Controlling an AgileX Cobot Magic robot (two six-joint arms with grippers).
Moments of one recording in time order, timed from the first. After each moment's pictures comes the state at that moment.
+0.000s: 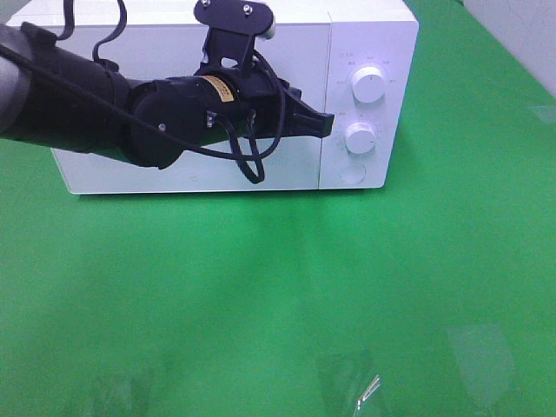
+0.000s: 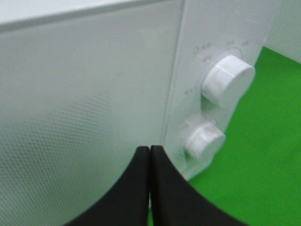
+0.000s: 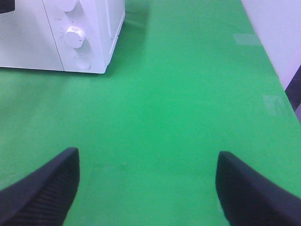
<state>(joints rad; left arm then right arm) -0.74 1.95 -1.17 -0.23 -0.35 0.12 0.13 0.00 -0.49 -0.11 0.97 0.08</state>
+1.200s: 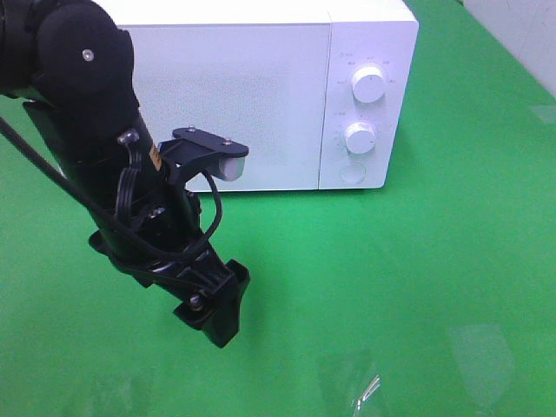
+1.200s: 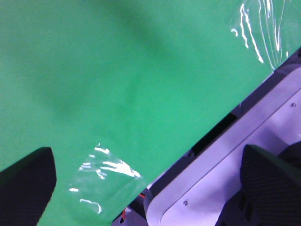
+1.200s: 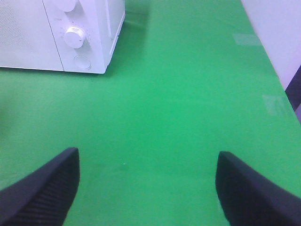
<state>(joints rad) -0.76 1.74 -1.12 -0.22 0.94 0.12 0.13 0.00 -0.49 -0.11 0.97 0.08</state>
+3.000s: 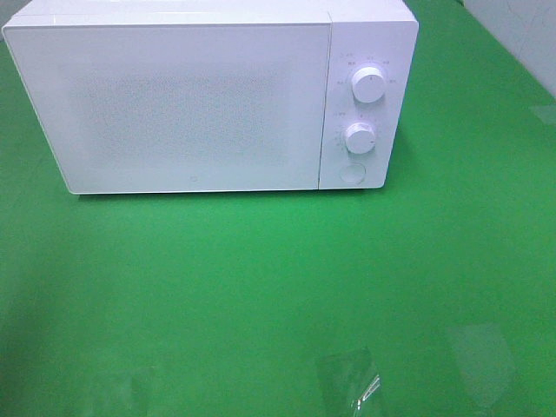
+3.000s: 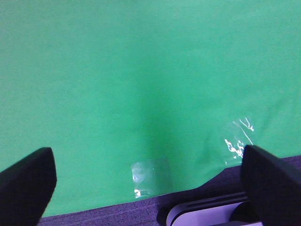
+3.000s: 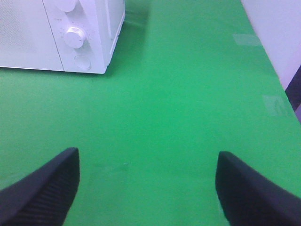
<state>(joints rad) -0.03 0.78 -0.86 -0.11 1.18 0.15 0.13 0.00 -0.49 -0.11 0.97 0.08</state>
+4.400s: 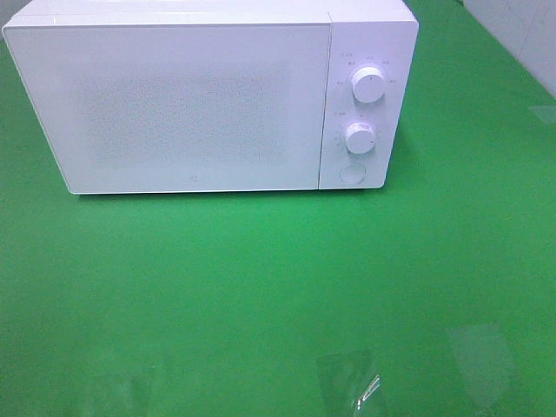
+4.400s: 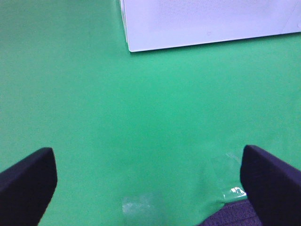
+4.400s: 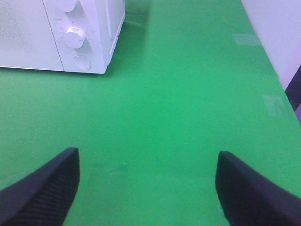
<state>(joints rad) -0.03 0.09 -0.52 -0.16 1.08 0.15 0.13 0.00 -0.49 -0.11 0.97 0.08</state>
